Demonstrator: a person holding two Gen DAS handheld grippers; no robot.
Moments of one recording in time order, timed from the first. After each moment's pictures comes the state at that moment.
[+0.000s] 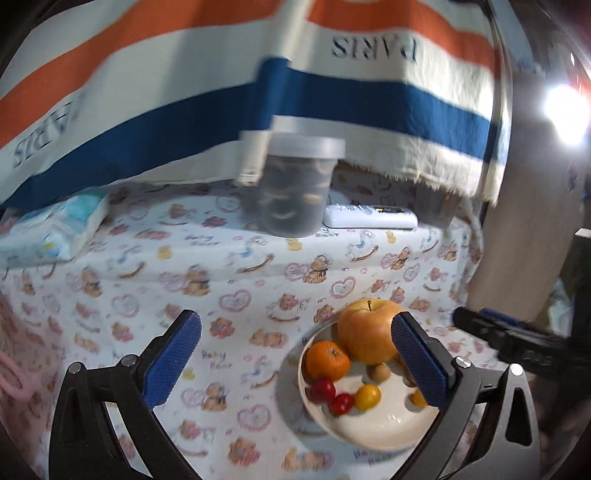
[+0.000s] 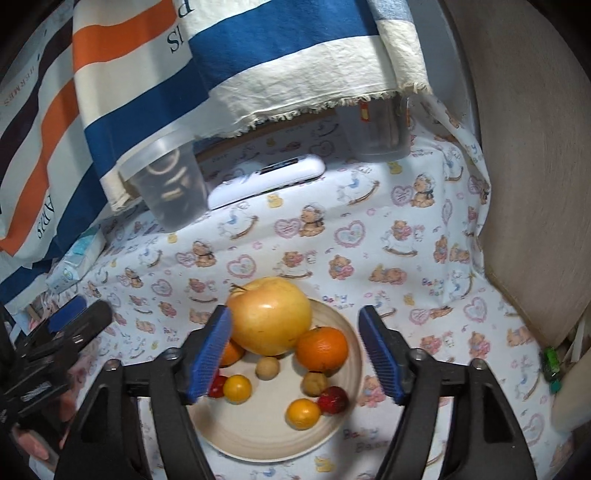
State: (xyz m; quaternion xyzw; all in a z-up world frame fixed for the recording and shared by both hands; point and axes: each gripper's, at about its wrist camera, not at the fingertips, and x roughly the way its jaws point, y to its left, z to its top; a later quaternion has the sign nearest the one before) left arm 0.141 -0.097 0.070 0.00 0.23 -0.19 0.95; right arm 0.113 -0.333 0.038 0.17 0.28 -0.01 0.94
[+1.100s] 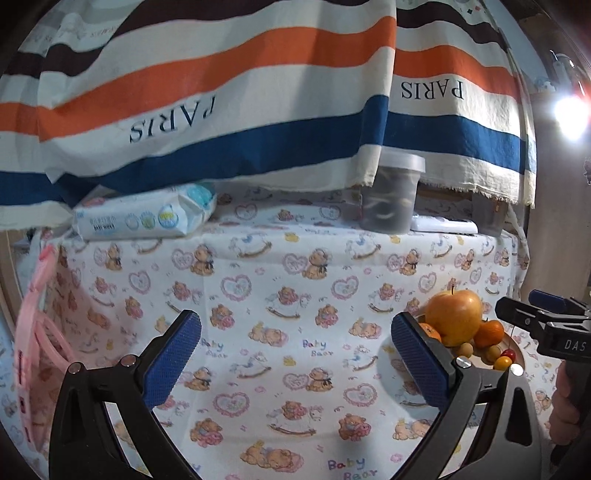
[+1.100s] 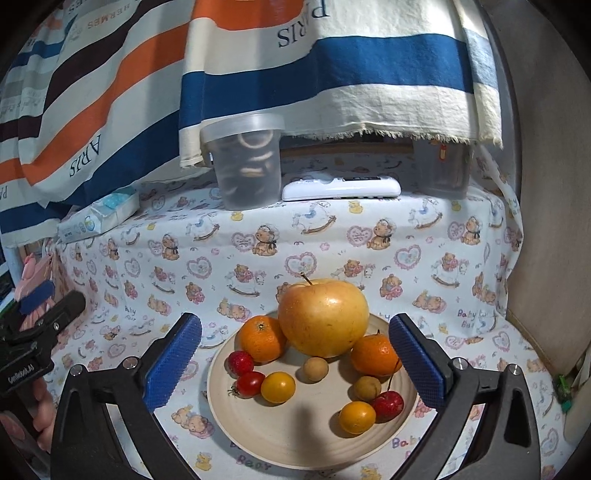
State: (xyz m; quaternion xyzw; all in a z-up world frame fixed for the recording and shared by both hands) left arm 0.101 -0.019 0.015 0.00 0.13 -0.09 0.99; right arm 0.097 -0.259 0.020 0.06 0.21 0.01 0.98
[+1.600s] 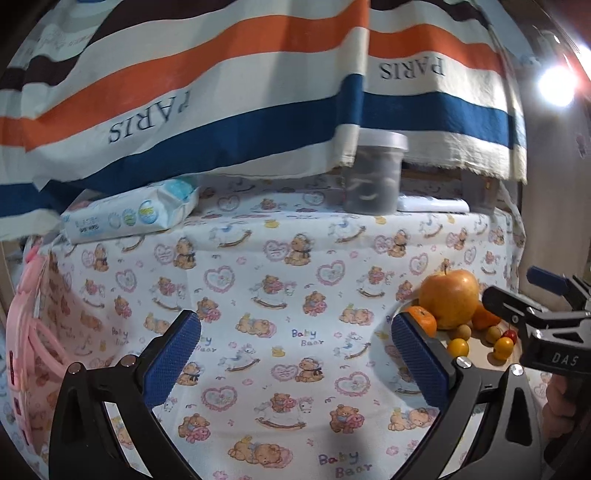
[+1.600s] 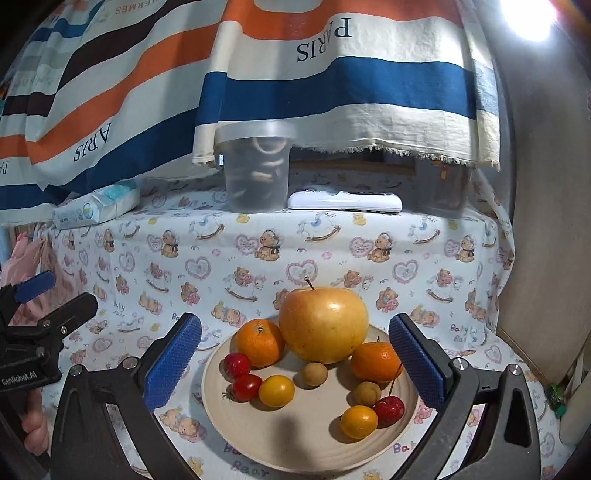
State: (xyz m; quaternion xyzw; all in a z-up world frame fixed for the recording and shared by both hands) left arm 0.101 -0.039 0.007 0.04 0.14 -0.10 0.98; right arm 0.088 -0.240 0.012 0.01 0.17 -0.01 0.99
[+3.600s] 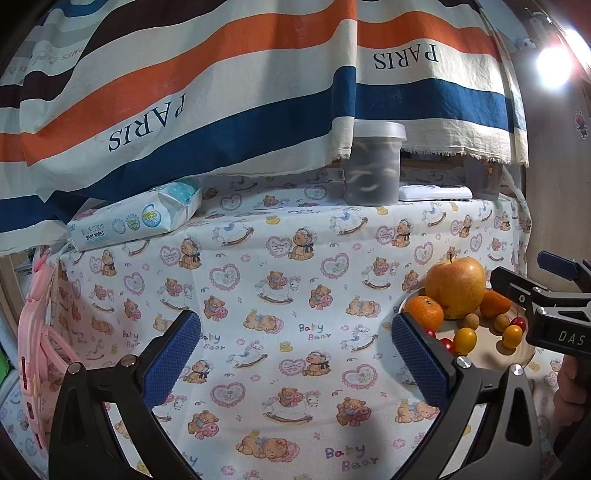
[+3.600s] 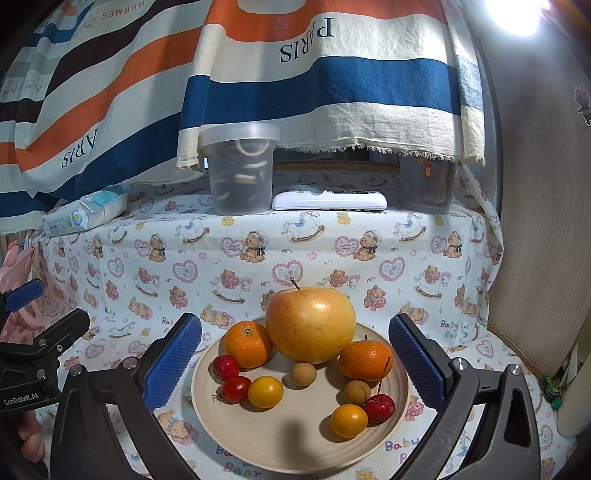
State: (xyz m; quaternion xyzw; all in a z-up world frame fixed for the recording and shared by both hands) left arm 0.100 -0.040 0.008 0.06 0.15 -0.09 0.98; right arm 0.086 -0.246 0.012 0.02 0.16 -0.03 0.99
